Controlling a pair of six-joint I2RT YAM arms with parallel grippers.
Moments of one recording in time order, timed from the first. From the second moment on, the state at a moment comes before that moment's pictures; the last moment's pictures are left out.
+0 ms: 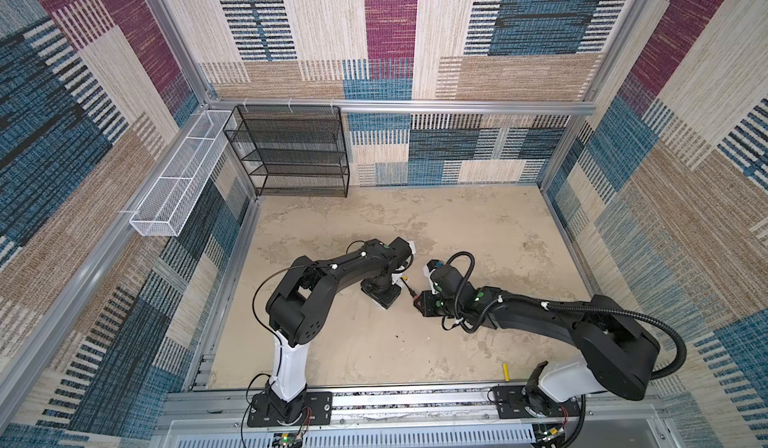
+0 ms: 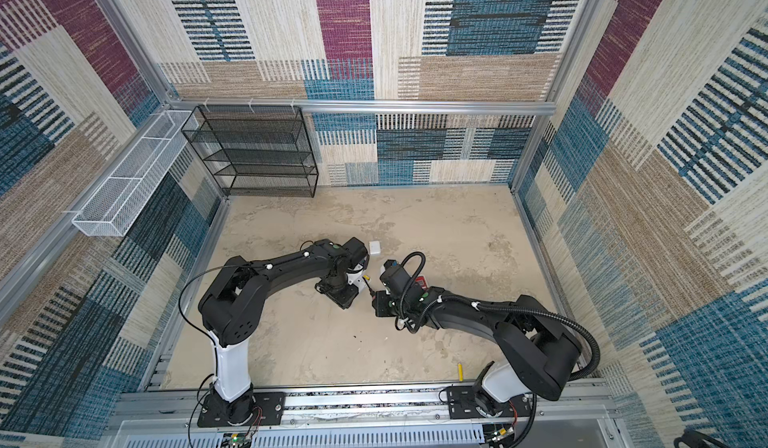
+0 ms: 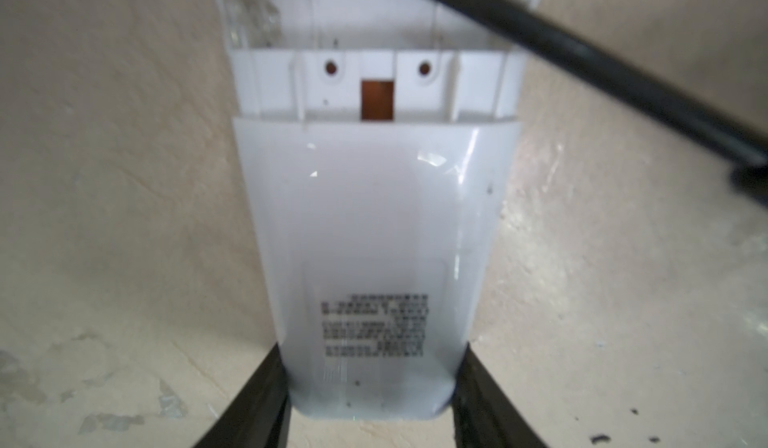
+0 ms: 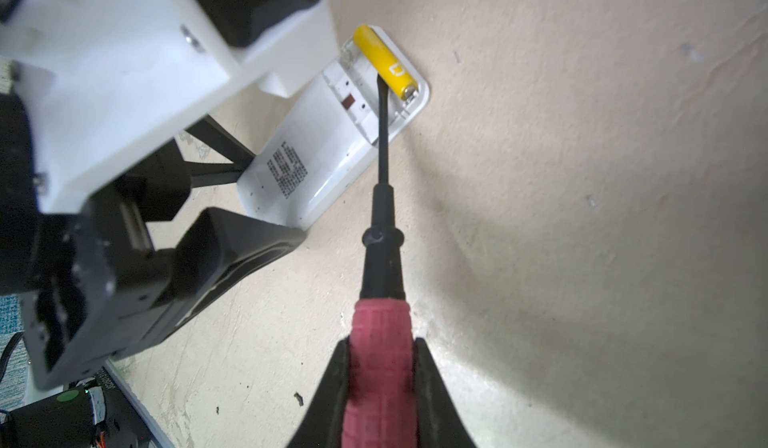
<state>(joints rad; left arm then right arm) -0.71 1.98 1.37 -0.96 -0.04 -0.02 0.80 1.47 0.70 -0.12 -0.10 0.73</state>
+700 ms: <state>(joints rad) -0.72 1.99 1.39 -0.98 -0.05 -0.02 0.80 1.52 0.74 -0.13 -0.11 0.76</state>
